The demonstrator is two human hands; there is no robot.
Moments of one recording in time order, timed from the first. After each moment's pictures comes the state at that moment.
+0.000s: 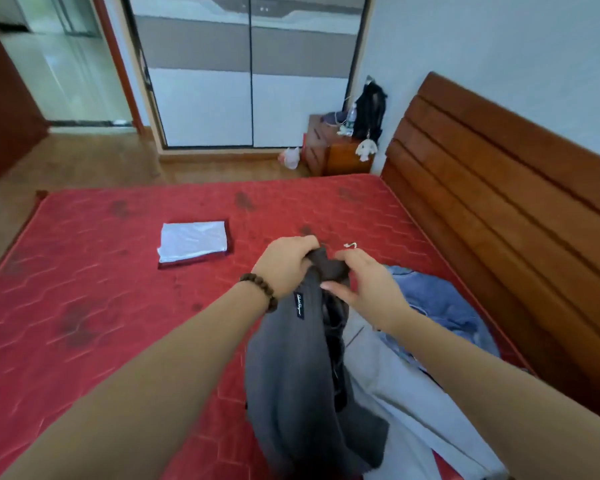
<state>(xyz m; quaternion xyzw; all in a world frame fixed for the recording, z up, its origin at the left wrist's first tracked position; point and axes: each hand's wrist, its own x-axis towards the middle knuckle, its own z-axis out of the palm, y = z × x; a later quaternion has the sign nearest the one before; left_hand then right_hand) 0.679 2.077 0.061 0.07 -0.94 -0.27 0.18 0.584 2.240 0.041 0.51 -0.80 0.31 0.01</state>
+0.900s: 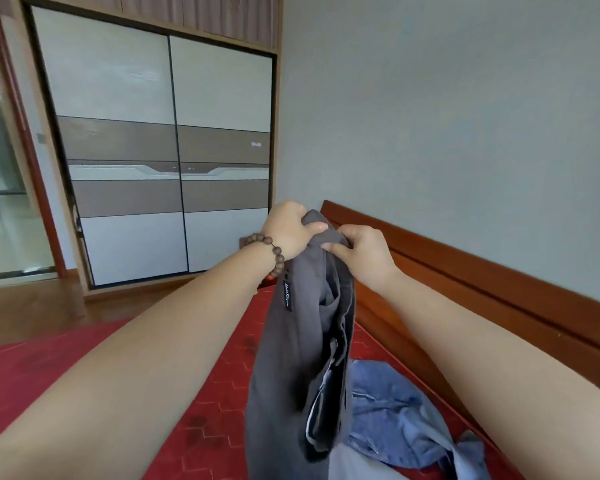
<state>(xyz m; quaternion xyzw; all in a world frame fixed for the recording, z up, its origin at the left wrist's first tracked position) 0.645 2.168 0.312 0.02 -0.90 -0.32 0.30 0.579 2.318 0.276 0.40 -0.80 0.41 0.21</state>
